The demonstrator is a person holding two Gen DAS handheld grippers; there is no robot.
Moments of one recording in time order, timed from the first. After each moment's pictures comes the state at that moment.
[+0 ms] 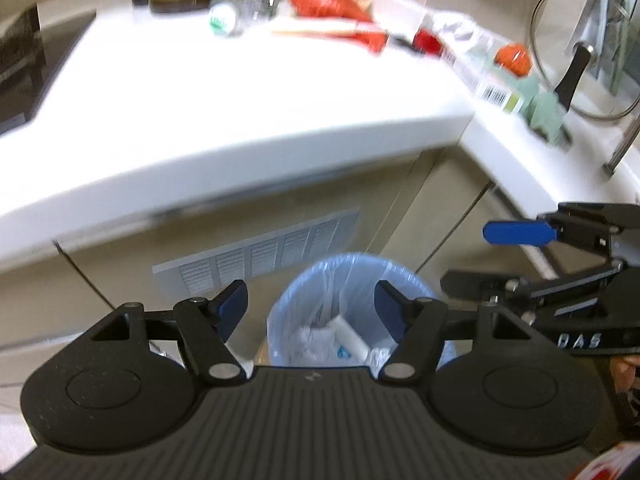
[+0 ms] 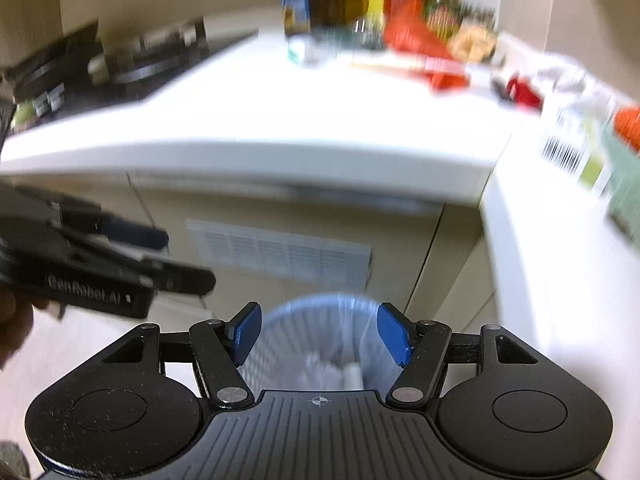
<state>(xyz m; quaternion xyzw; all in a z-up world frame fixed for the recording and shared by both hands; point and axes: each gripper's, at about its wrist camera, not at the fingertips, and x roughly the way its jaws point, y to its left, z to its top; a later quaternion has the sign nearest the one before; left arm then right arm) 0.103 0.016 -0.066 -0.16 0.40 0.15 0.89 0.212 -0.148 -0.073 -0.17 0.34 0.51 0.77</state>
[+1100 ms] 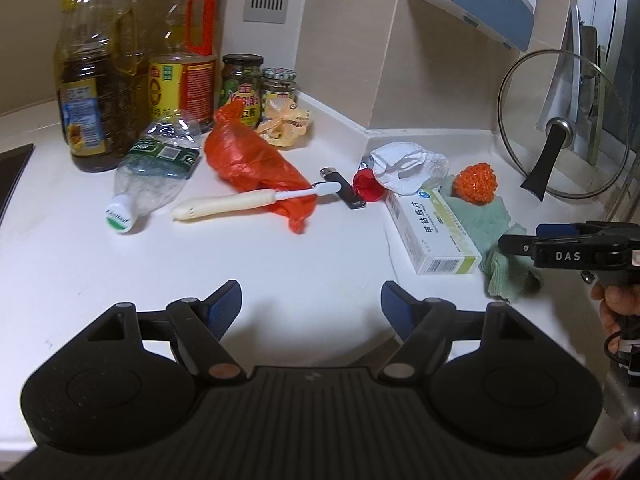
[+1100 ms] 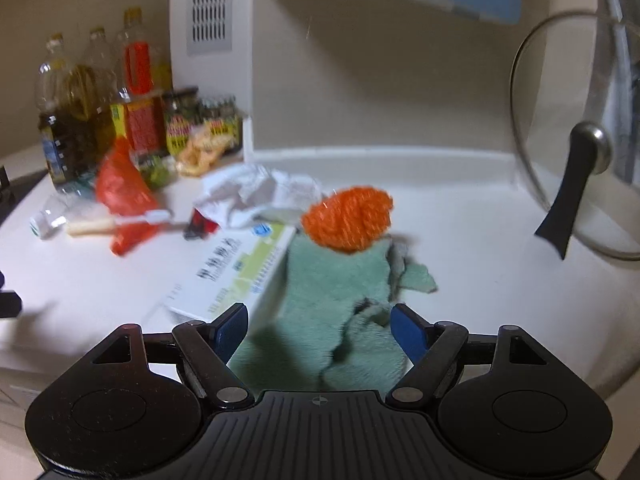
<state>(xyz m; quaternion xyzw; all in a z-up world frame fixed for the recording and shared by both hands) 0.236 0.009 0.015 -0.12 0.30 0.13 0.94 0.420 -0.235 -0.015 -0.09 0.31 0.33 0.89</state>
